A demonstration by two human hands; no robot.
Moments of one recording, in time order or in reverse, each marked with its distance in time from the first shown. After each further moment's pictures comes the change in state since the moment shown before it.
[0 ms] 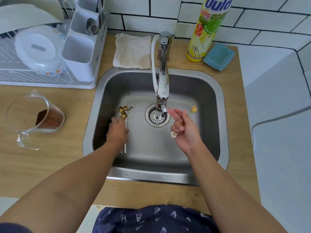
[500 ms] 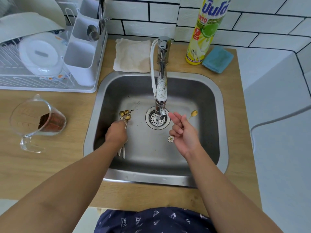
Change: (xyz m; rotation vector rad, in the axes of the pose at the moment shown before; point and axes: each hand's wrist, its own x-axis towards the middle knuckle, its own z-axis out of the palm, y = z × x) left_hand 0.002 0.001 -0.019 0.003 -0.019 -0.030; right_hand 0.004 0.006 -0.008 0.052 0.022 0.005
